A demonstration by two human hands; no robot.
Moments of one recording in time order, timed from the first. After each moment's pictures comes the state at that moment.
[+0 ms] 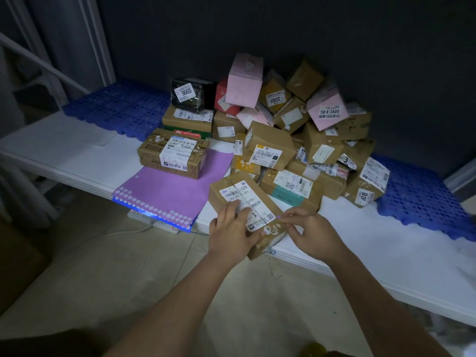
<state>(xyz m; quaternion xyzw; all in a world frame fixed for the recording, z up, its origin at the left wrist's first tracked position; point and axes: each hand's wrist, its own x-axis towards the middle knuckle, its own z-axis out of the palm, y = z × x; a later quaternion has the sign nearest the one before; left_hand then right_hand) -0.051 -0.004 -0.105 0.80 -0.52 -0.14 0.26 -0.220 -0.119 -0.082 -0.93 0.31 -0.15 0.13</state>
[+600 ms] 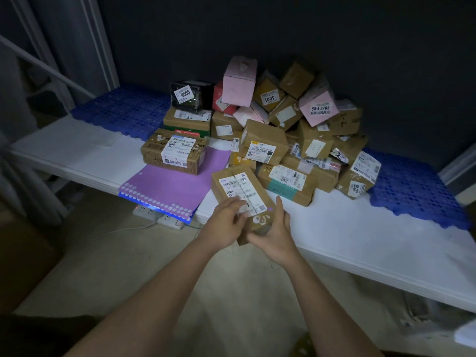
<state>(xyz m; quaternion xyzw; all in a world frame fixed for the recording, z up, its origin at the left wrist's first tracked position) -0.042 0.007 -0.093 0.73 -0.54 -0.21 0.37 -0.185 -0.053 -0.102 -0.75 0.48 -0.17 0.42</state>
